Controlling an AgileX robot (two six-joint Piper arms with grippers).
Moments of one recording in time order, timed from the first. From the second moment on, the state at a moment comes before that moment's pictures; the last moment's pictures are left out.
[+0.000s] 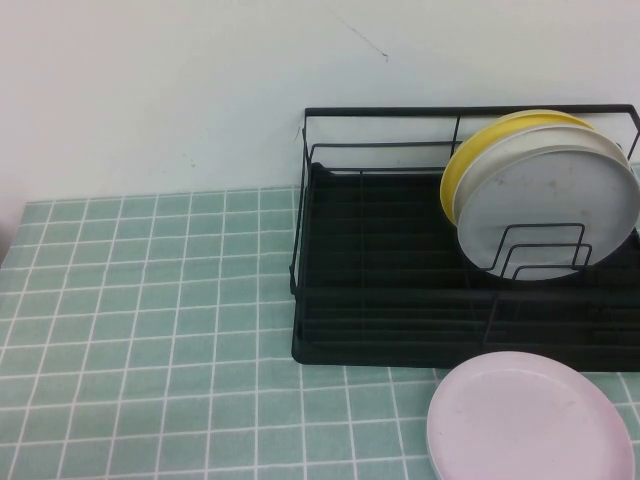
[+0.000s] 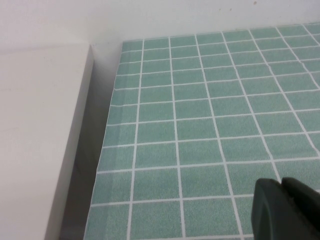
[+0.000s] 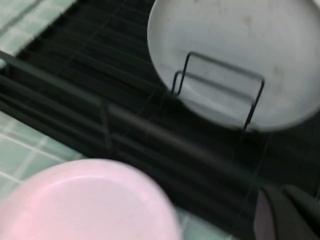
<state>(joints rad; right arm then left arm) -0.09 0.96 -0.60 0.80 0.55 -1.07 0.08 -0.01 0.01 -0.07 0.37 0.07</state>
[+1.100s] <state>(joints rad) -0.03 1.69 -1.22 0.91 0.58 -1.75 0.08 -0.01 0.01 -0.07 0.37 0.07</state>
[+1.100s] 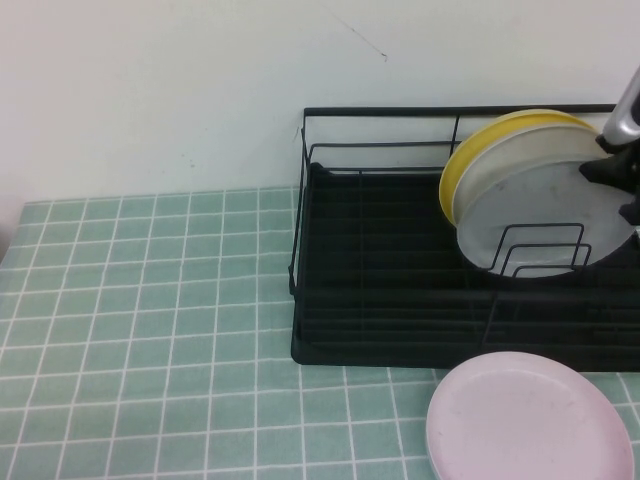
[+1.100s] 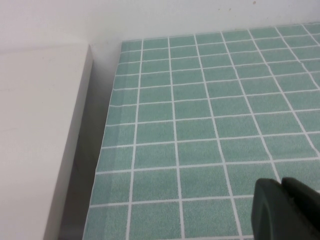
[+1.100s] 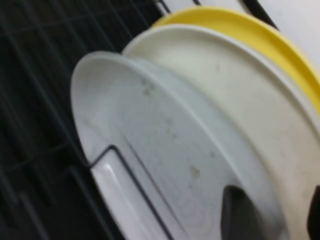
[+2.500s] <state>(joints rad) -0.03 1.12 -1.23 0.40 0.95 -0.84 0.08 -0.01 0.01 -0.07 0.37 0.07</state>
